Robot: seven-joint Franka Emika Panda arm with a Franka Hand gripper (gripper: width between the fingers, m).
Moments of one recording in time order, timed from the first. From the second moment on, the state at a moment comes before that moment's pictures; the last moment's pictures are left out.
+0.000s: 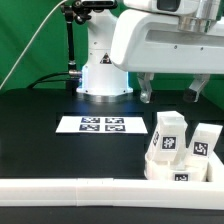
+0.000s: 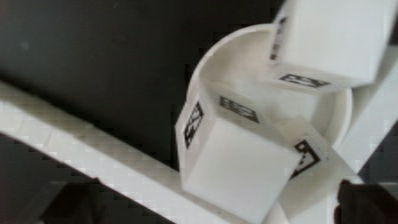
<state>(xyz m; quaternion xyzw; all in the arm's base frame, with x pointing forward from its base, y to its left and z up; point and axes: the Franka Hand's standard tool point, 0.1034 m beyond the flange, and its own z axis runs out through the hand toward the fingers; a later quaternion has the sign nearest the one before) 0.604 0.059 0.126 0.97 0.25 -0.04 0.05</state>
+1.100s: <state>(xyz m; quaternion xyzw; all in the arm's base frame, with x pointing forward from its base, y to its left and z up) 0.612 0.050 0.115 0.81 0.58 -0.07 0.05</state>
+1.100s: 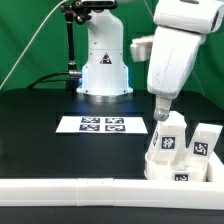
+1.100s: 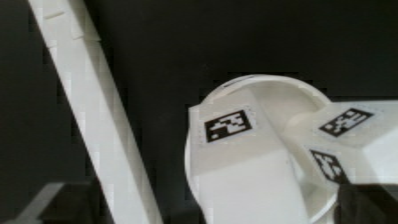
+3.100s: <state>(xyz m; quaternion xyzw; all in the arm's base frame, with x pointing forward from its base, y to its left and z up) 0.605 0.037 0.091 0.83 0.55 -0.10 0.05</state>
